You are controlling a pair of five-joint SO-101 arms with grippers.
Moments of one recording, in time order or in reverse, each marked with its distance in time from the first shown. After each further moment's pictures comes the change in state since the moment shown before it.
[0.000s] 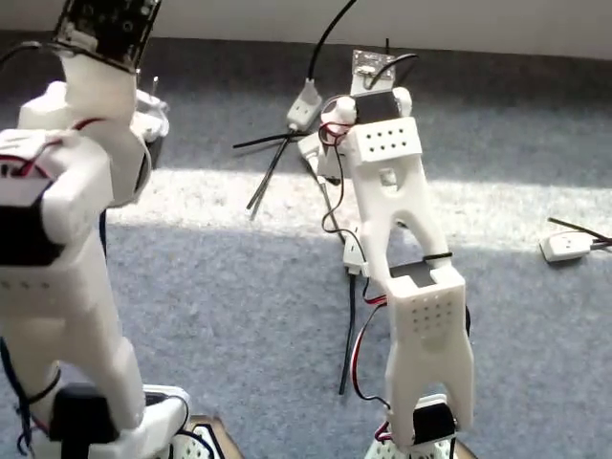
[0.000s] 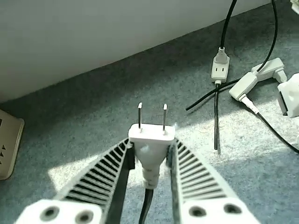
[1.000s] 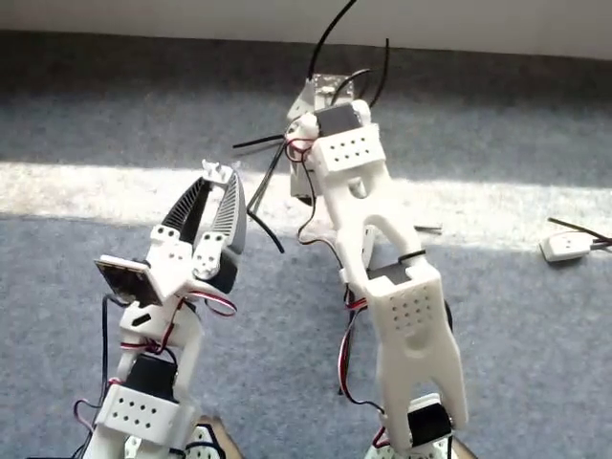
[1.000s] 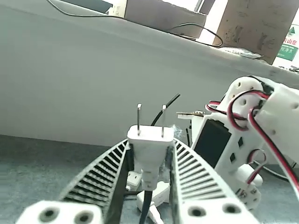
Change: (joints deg) left arm 13.5 -70.6 134.2 -109.9 33.7; right arm -5.8 4.4 0.0 0.0 0.2
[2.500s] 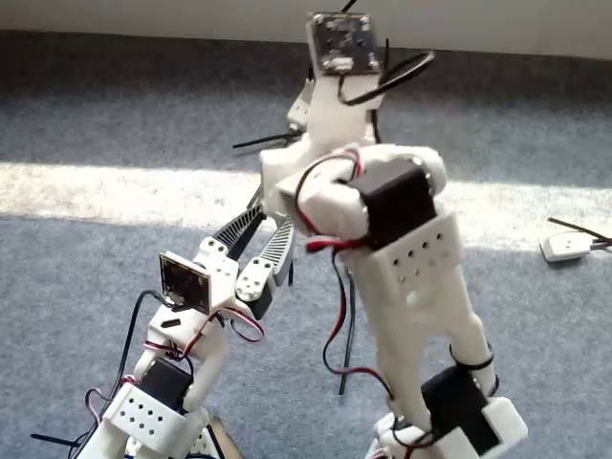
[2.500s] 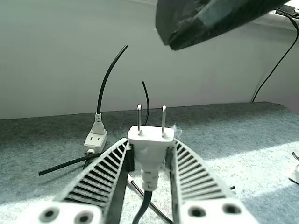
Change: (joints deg) left arm 13.3 0.0 0.0 9.3 -6.0; right arm -15.4 -53.4 21.1 0.2 0.0
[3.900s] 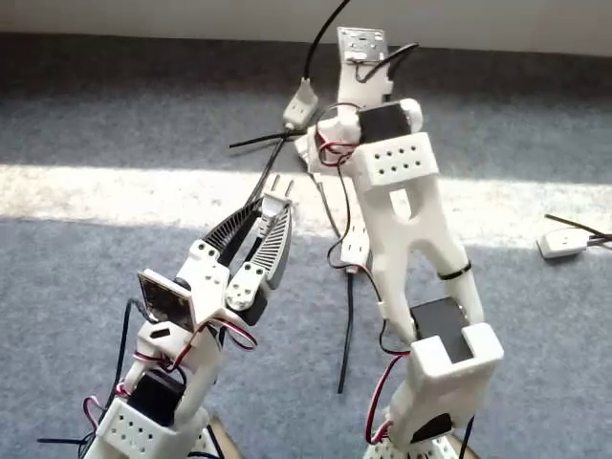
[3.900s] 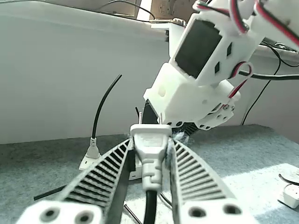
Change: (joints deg) left arm 0.3 -15.2 -0.2 8.9 0.2; right arm 20.8 20.7 7.1 -16.2 5.3
